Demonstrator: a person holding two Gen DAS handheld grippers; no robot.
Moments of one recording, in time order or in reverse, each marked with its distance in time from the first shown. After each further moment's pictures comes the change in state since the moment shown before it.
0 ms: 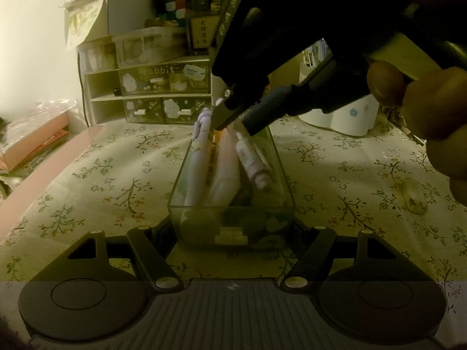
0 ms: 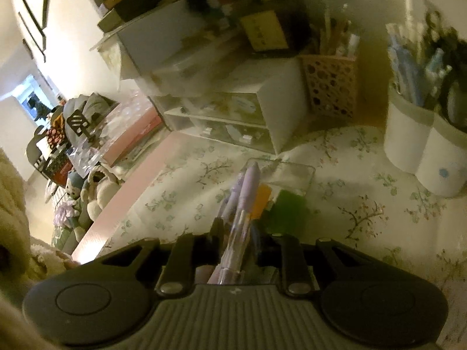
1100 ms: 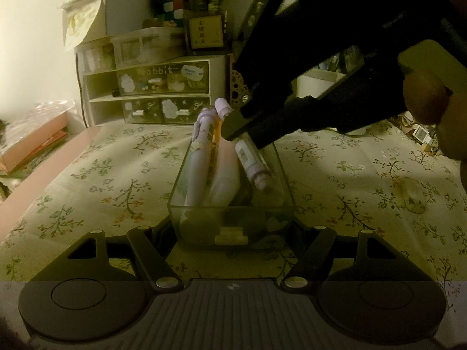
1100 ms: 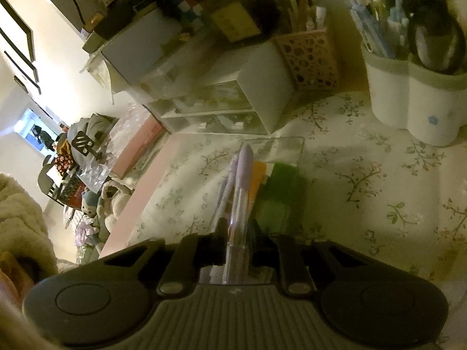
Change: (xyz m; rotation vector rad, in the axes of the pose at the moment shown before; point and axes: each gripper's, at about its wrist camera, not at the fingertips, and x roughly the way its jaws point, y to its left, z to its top) left arm 0.000 0.000 0.000 0.003 -0.001 -0.004; right arm -0.010 -0.013 -0.015 0.159 0.014 0.060
